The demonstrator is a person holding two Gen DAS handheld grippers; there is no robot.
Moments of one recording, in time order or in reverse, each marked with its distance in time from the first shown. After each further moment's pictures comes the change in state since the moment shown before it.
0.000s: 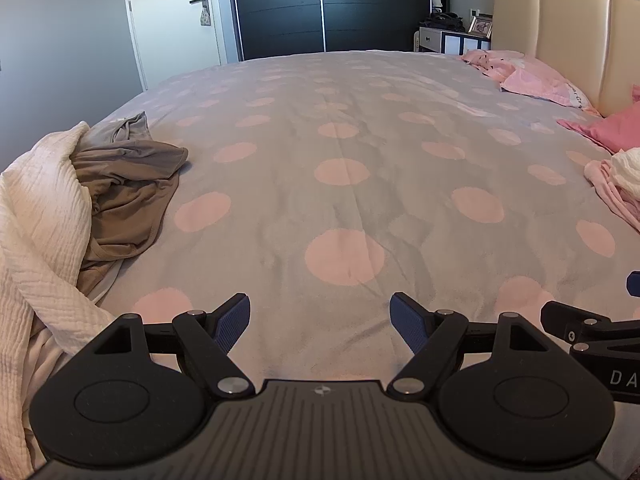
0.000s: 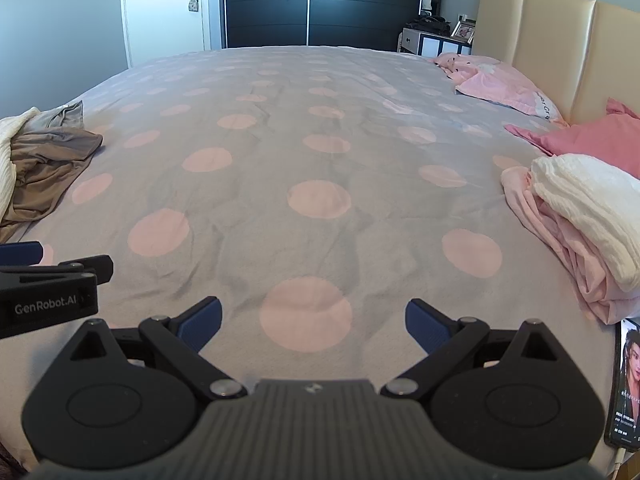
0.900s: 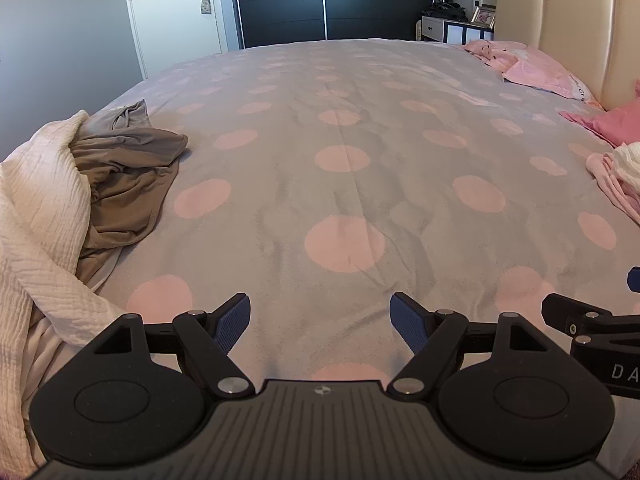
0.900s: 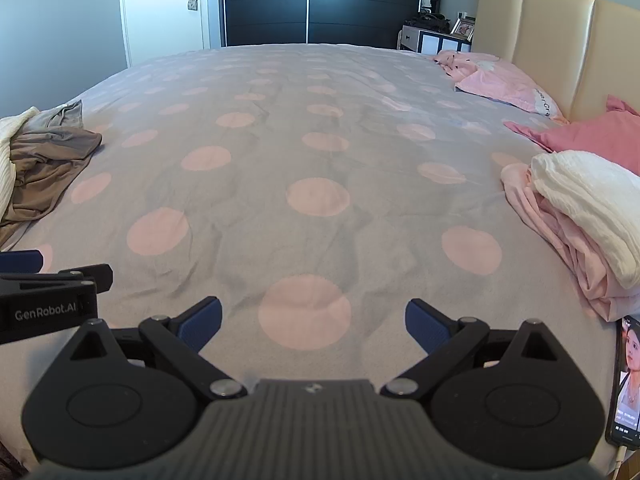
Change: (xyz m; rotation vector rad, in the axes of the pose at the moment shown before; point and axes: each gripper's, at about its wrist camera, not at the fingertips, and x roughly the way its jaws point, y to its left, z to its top) left arm 0.002 -0.004 -0.004 -0.002 0.035 0.011; right arm -0.001 -0.002 0.001 0.004 0.008 0.006
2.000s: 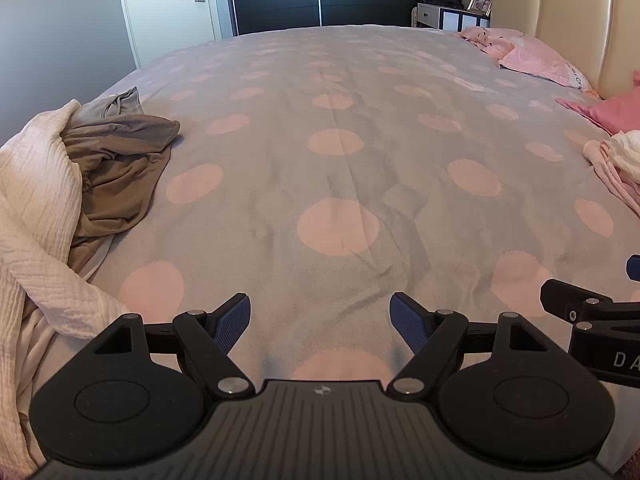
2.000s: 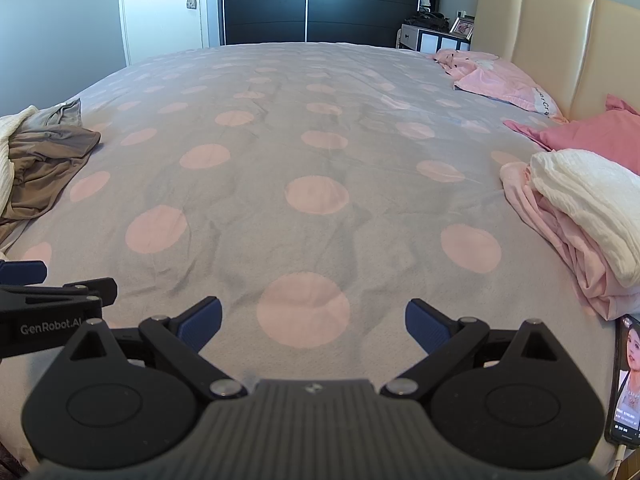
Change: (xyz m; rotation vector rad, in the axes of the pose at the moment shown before) left arm 0.003 -0.002 -0.003 0.002 0.044 -0.004; right arm 0.002 0.000 -0.001 -0.001 0.004 -0.003
